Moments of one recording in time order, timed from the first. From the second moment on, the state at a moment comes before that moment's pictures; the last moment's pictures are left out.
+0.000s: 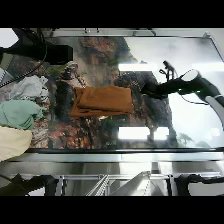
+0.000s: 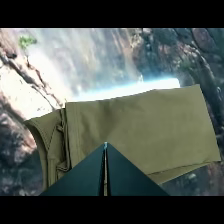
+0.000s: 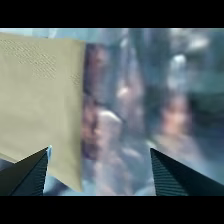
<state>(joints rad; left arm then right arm) -0.26 -1.35 1.68 1.42 -1.18 -1.60 0.05 -1.63 1.21 -0.77 0.94 1.25</state>
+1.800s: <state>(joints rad) -0.39 -1.31 1.67 1.41 -1.18 -1.60 -0.46 -1.48 1.39 -0.95 1.06 1.20</state>
